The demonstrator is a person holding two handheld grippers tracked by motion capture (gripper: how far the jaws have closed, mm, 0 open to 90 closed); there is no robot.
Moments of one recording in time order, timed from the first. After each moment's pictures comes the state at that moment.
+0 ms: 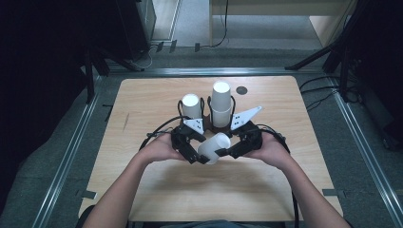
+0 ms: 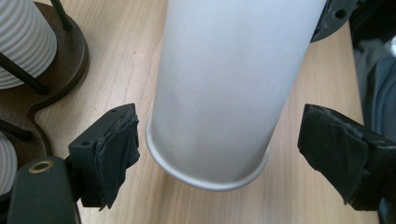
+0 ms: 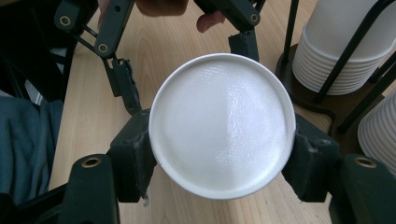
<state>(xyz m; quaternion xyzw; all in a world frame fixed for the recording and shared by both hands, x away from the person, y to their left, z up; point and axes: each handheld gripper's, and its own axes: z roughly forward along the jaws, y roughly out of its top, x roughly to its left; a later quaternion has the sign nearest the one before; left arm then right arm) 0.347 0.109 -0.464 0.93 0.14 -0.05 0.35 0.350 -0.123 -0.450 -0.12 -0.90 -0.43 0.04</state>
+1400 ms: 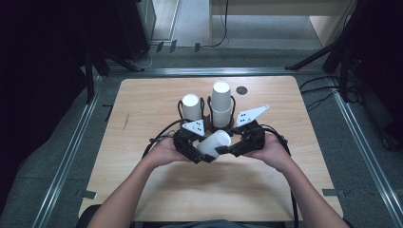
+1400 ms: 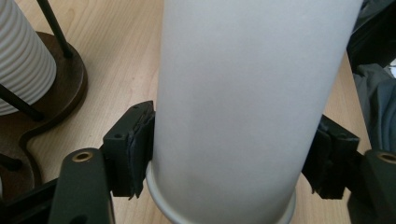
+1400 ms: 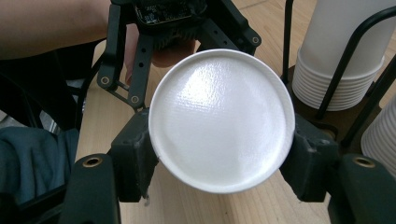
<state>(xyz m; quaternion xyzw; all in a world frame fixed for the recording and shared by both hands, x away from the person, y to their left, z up) 0.343 0.103 -0.473 0.91 0.13 -0.04 0.39 0.348 -0.131 -0.445 -0.14 -0.87 -0.47 0.06</state>
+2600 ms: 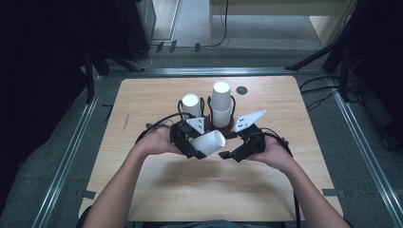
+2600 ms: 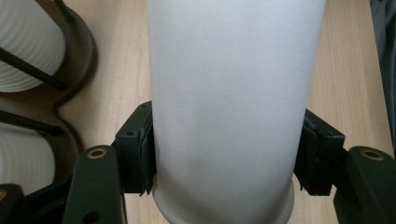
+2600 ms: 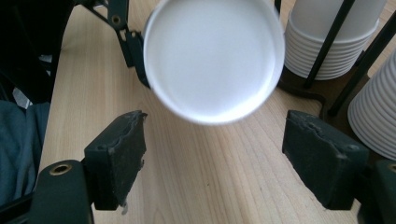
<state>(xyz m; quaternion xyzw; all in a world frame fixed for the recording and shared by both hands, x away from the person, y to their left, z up) 0.356 0.104 -0.456 0.96 0.07 -0.03 0.27 0.348 -0.133 -0.463 -0.14 -0.89 -0.43 0.03</state>
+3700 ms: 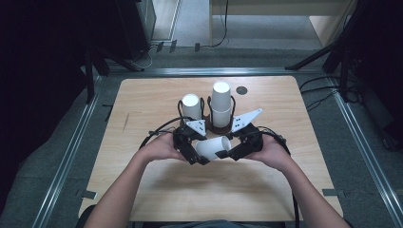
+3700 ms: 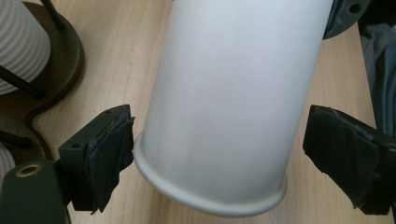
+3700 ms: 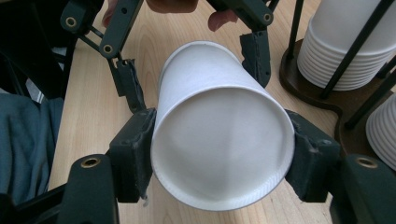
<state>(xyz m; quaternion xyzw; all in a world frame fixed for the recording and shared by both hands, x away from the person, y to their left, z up) 0.350 0.104 -0.467 0.94 0.11 -0.04 0.33 0.347 -0.127 -0.456 -0.12 -0.89 -0.43 0.04</state>
